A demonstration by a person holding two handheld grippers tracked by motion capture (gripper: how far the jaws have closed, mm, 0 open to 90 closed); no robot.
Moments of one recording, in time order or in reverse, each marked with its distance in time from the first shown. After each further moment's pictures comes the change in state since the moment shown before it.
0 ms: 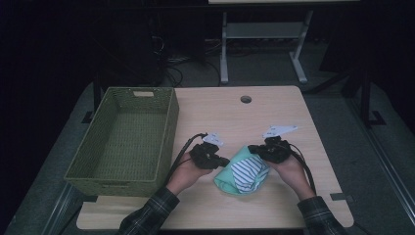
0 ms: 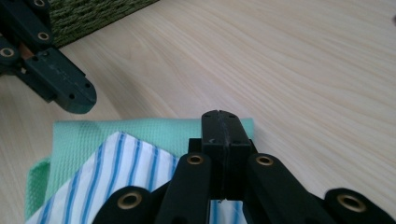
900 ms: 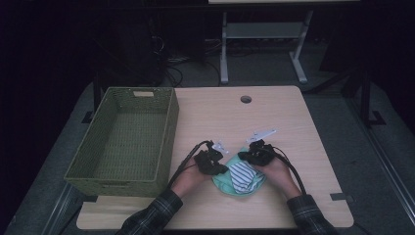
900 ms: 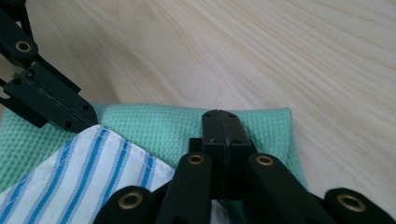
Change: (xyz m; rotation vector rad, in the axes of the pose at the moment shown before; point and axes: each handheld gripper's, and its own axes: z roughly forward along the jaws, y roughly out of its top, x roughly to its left) left arm 0.001 -0.013 0.031 0.150 0.055 0.016; right arm 0.004 -0.010 0.048 0.117 0.011 -0.004
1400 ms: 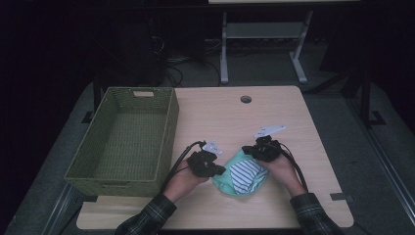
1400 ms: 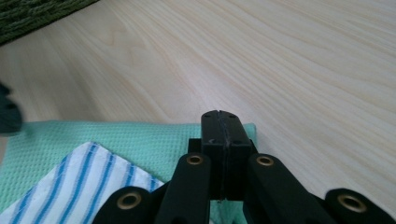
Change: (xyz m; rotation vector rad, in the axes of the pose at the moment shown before) left arm -0.017 -0.013 -0.034 -0.075 -0.033 -0.022; right arm -0.012 0.004 -0.019 -0.072 -0.019 0.016
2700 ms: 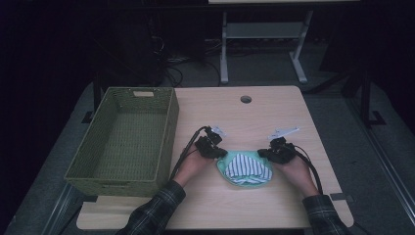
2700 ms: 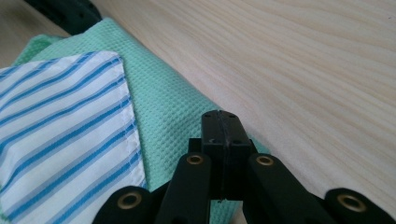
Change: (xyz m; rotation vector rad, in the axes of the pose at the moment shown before) left arm 0.062 0.031 0.040 0.036 0.102 -0.059; right arm -0.028 -0.027 -0.022 0.075 -0.068 0.064
